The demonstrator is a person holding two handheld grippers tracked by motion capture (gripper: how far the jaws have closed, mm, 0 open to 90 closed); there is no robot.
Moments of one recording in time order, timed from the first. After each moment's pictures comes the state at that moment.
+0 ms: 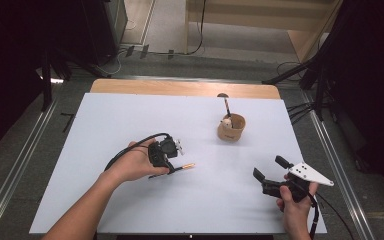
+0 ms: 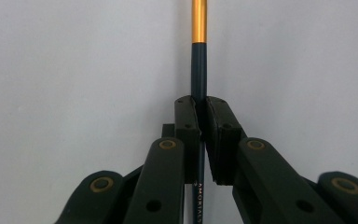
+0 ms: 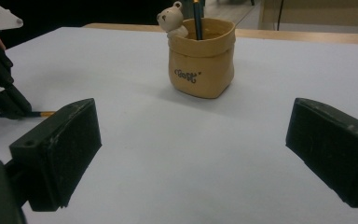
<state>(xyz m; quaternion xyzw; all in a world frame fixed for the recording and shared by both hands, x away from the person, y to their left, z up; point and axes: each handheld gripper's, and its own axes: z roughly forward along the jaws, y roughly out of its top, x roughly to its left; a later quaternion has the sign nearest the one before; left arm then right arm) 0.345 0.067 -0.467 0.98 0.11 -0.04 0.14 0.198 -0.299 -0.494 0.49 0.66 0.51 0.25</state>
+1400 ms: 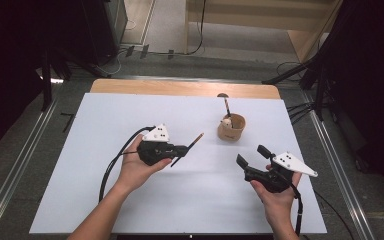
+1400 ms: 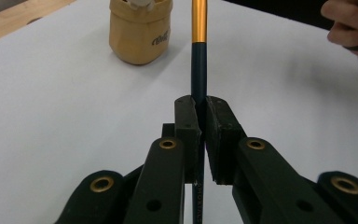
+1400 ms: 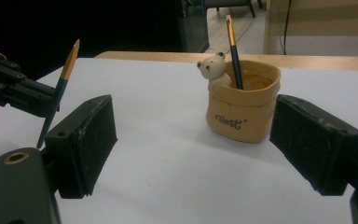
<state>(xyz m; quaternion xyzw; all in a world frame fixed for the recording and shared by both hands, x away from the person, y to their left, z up) 0.326 0.095 -0.441 0.86 0.17 0.03 0.48 0.215 -0.246 -0.459 0.50 0.63 0.54 0.25</state>
